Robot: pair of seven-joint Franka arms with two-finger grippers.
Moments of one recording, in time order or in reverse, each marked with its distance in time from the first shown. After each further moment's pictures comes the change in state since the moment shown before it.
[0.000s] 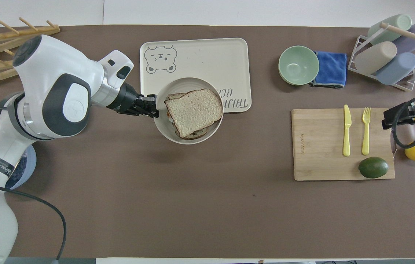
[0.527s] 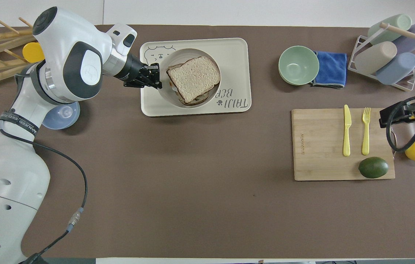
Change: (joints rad) left arm -0.002 0.295 0.018 0.301 0.002 0.068 -0.109; right arm -0.003 -0.002 0.015 0.013 -0.007 0.002 0.002
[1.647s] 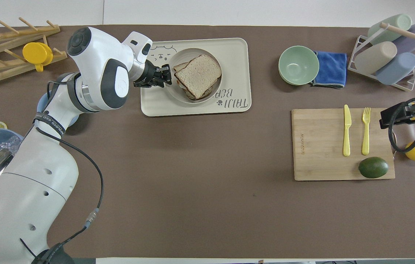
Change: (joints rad) left arm -0.061 0.054 0.017 -0.063 0.049 0.212 -0.034; right arm 0.000 -0.007 -0.005 -0.005 0.010 -0.004 0.000
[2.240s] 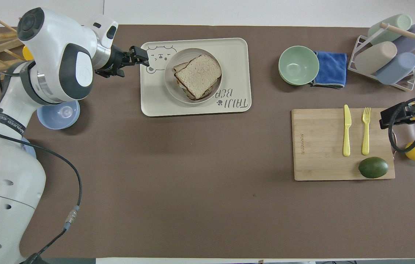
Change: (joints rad) left arm 0.007 -0.111 0.141 0.012 0.043 -0.085 0.000; right arm 0.000 0.000 0.000 -0.001 0.000 0.000 0.000
